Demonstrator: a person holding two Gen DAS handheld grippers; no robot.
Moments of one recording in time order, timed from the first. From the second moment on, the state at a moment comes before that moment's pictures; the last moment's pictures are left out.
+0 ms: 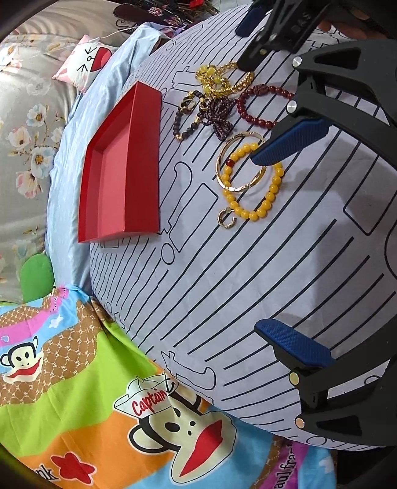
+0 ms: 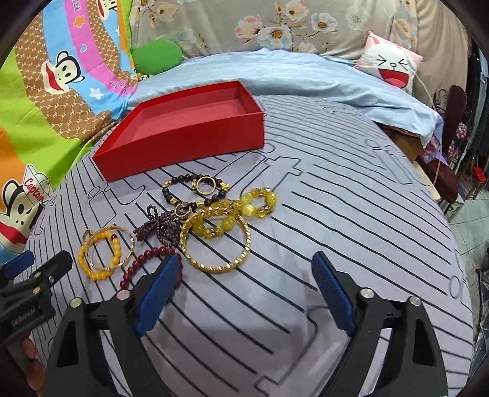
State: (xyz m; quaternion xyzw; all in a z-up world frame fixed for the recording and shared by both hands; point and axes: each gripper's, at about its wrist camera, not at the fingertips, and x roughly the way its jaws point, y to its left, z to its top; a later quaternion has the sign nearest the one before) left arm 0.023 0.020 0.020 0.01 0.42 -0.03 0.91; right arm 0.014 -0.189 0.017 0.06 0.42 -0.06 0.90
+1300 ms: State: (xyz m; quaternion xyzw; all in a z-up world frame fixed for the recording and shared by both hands) left arm 0.032 0.001 0.011 0.02 0.43 -0.06 0.90; right arm 0.007 -0.204 0.018 0.08 0.44 -0.03 0.89
